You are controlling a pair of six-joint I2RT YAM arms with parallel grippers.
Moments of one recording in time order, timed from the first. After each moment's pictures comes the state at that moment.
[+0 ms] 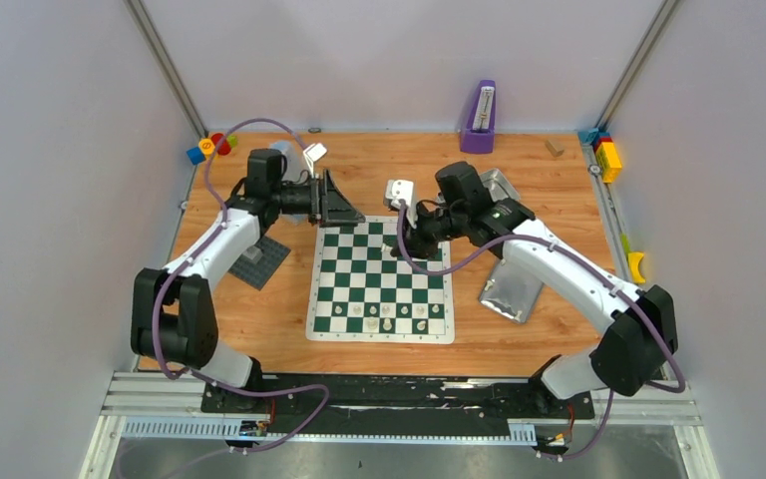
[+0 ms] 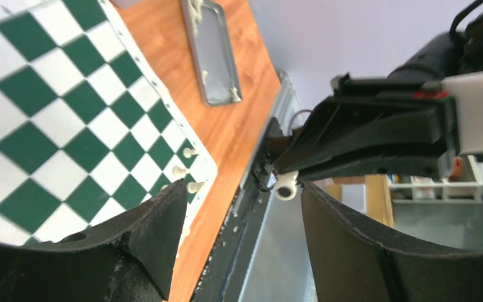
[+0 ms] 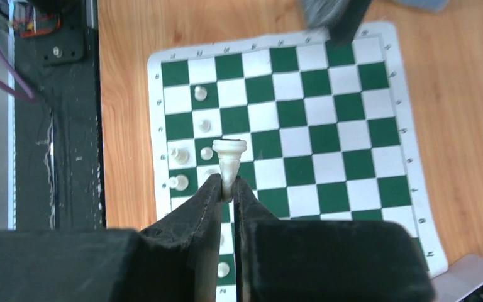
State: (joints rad) left arm -0.21 1.52 1.05 -0.08 1.16 -0.59; right arm 0.66 1.43 1.26 -0.49 -0.69 -0.43
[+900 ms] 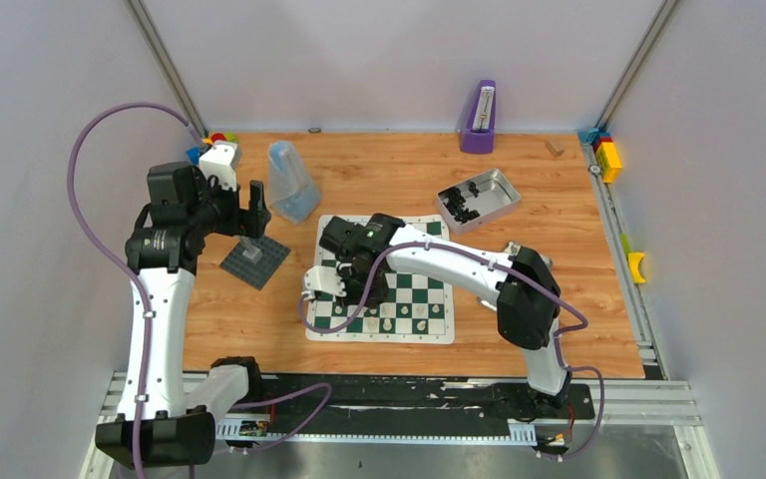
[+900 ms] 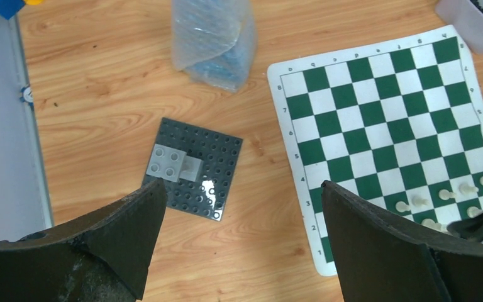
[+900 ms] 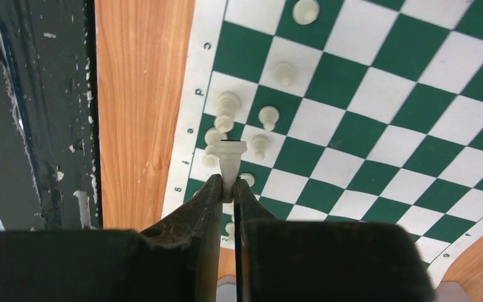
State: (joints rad) left arm 0.08 1.01 1.25 -0.84 0.32 0.16; right arm 1.06 1.97 1.77 -1.14 -0.24 -0.71
